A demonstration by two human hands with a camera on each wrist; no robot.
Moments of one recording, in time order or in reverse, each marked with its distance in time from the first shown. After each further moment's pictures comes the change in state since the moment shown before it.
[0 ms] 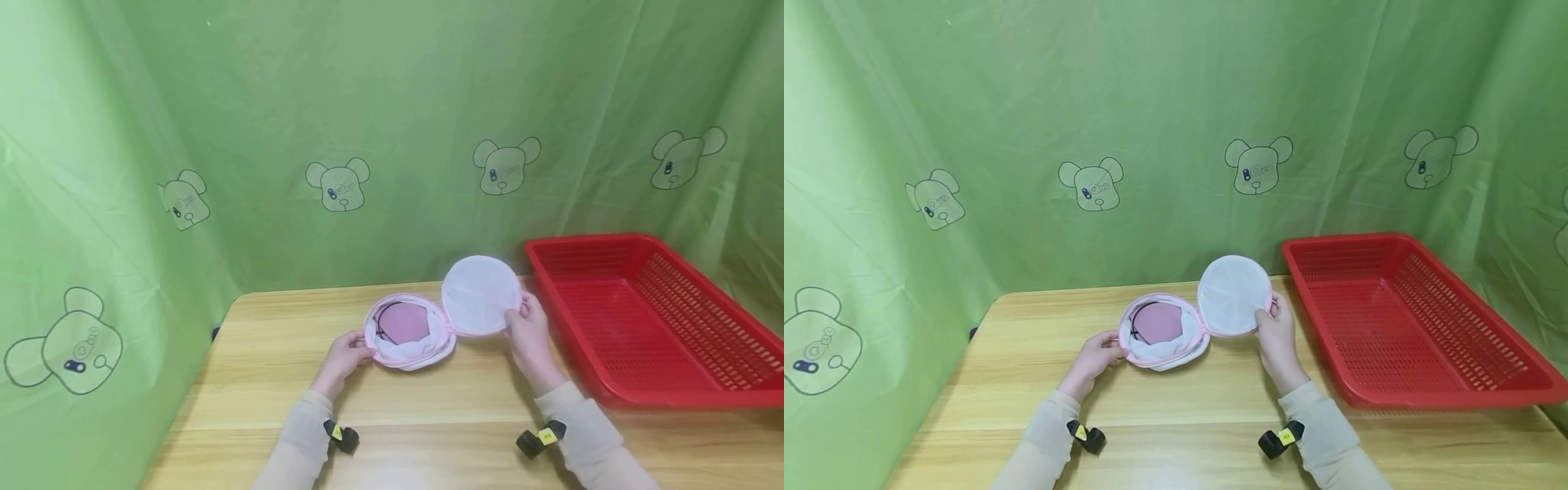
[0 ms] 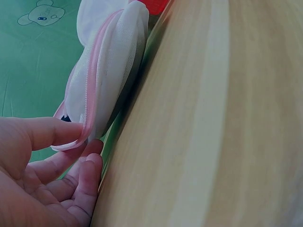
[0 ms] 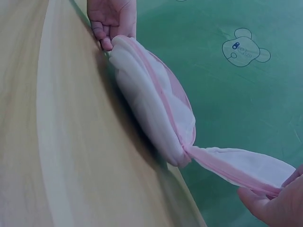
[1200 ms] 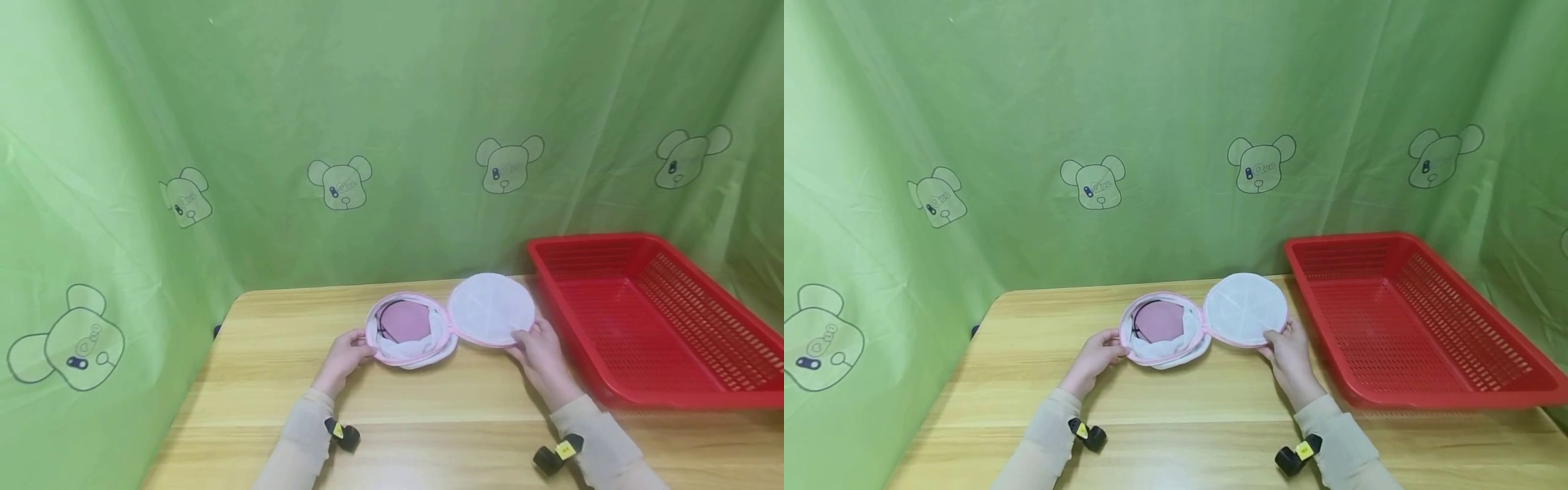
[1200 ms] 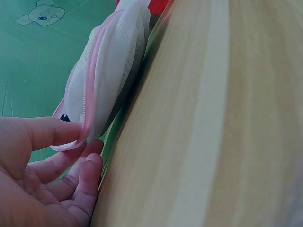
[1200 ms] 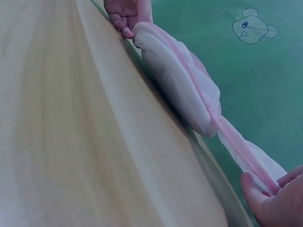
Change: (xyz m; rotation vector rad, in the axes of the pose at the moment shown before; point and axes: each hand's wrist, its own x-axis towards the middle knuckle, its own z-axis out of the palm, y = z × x) left_hand 0.004 -0.005 0.000 -0.012 0.003 0.011; right_hand 0.000 0.027 -0.032 0.120 -0.111 0.264
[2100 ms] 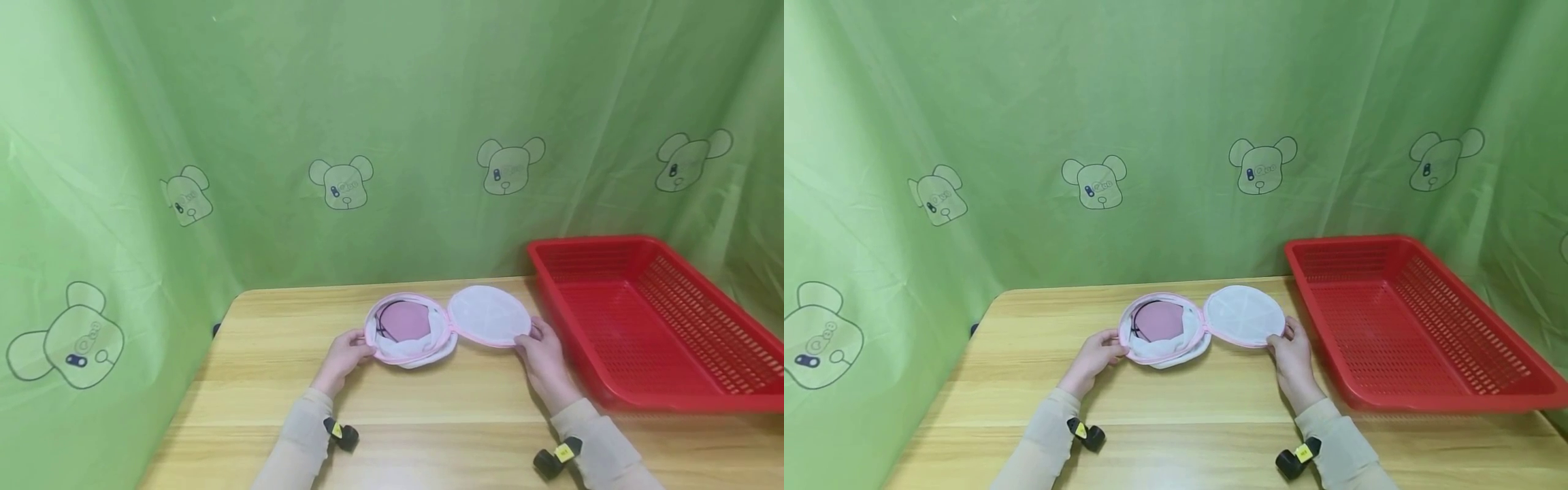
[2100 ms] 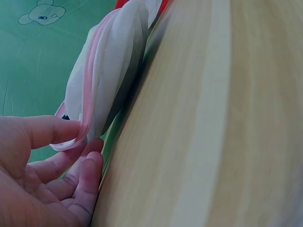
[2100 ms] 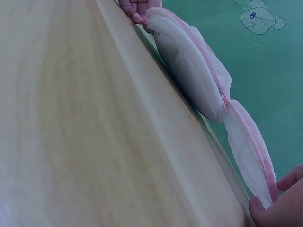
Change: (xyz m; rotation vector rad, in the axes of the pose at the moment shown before) left_hand 0.000 0.001 -0.001 -0.003 0.007 -0.018; right_hand 0.005 0.011 -0.005 -0.091 0.102 -0.061
